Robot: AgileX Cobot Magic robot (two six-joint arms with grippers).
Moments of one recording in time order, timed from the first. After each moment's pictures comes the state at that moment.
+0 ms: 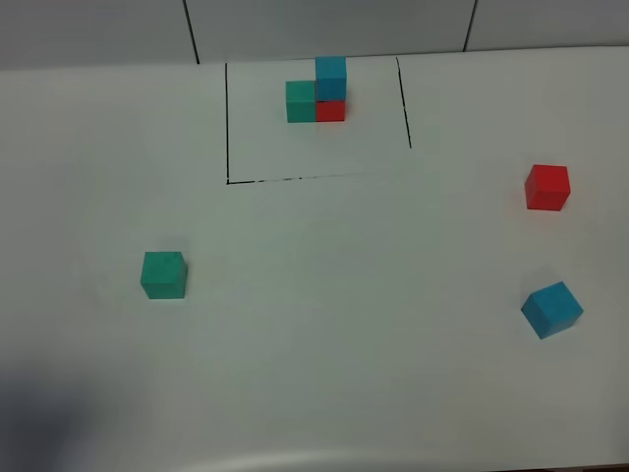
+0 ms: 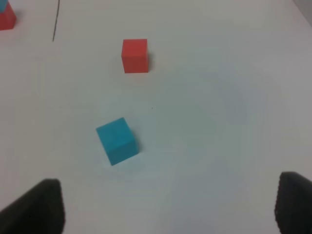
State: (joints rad) left arm -0.07 0.53 -0.60 -0.08 0.68 0.06; right arm -0.01 0.00 -0.50 0.02 1.07 0.05
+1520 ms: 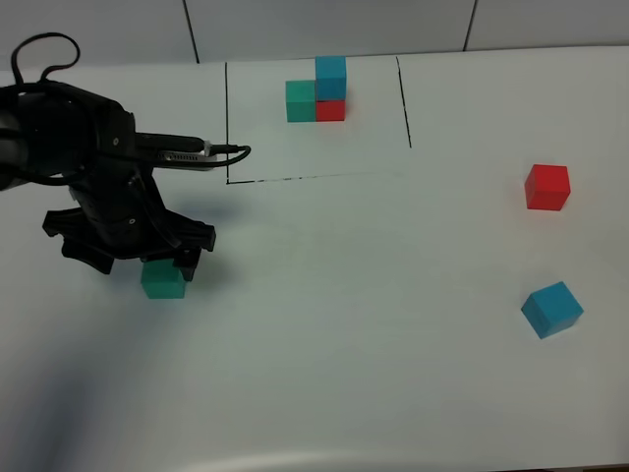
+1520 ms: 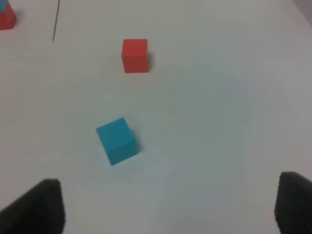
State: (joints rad) left arm -0.35 1.91 -1.15 0.10 0.75 -0.31; right arm -0.01 0.00 -0.50 0.02 1.07 0.05
